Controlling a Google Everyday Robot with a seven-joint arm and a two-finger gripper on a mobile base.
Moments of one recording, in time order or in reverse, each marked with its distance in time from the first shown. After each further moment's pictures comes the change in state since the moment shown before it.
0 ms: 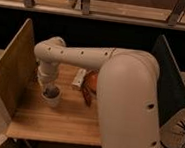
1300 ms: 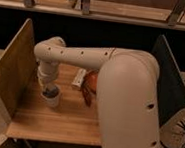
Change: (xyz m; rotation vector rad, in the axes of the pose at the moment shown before) arm 0.000 0.000 0.000 0.000 0.000 0.000
